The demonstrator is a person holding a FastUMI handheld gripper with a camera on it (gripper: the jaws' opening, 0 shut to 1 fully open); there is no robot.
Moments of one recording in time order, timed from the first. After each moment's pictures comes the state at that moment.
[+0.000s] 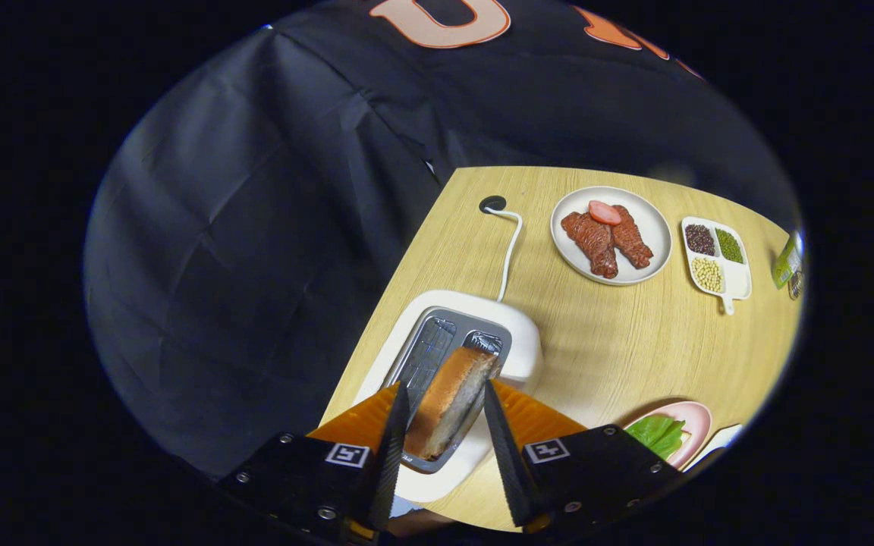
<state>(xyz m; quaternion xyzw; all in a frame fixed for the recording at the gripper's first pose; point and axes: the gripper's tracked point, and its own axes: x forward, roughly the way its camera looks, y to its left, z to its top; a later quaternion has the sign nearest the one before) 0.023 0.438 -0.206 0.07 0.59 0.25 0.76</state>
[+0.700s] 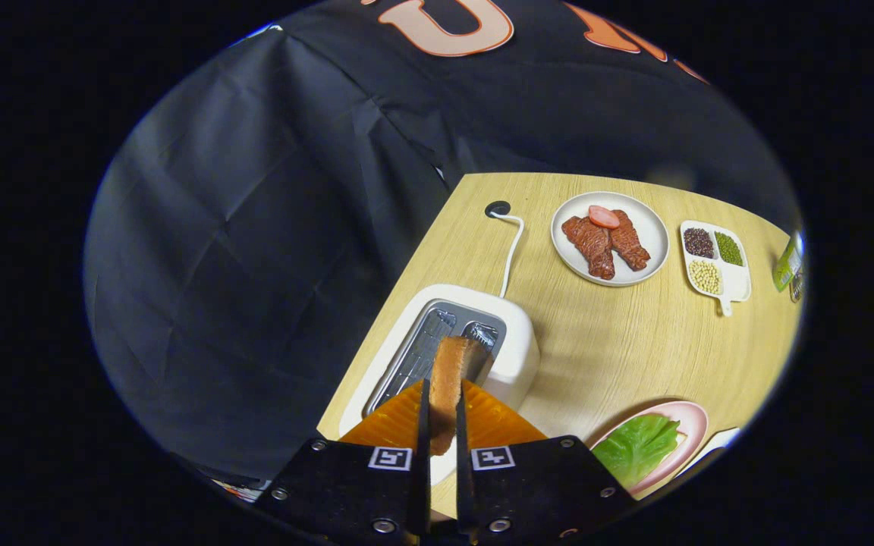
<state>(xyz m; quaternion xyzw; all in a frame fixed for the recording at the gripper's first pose) 0.014 0.418 -0.177 0.10 0.56 0.27 0.78</state>
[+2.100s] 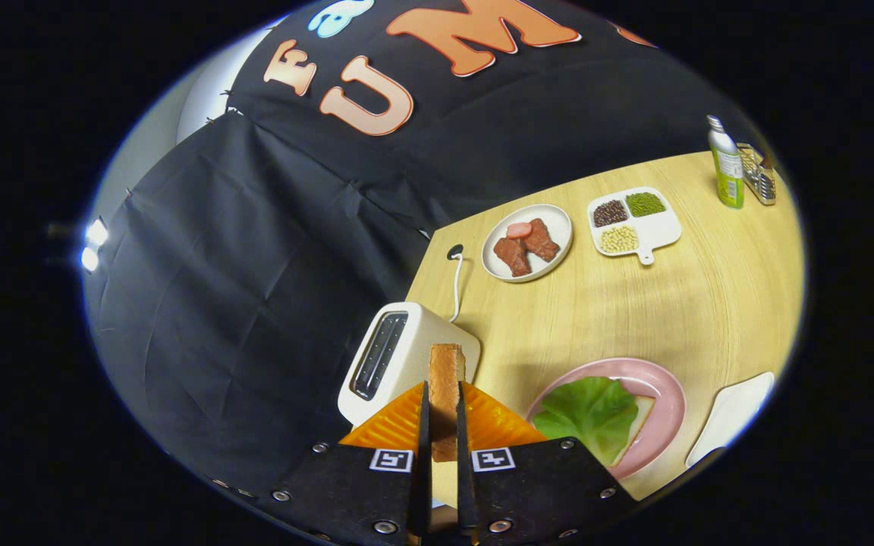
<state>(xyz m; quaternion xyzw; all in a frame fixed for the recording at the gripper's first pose) -0.023 0.247 -0.164 0.26 0.49 0.23 0.80</state>
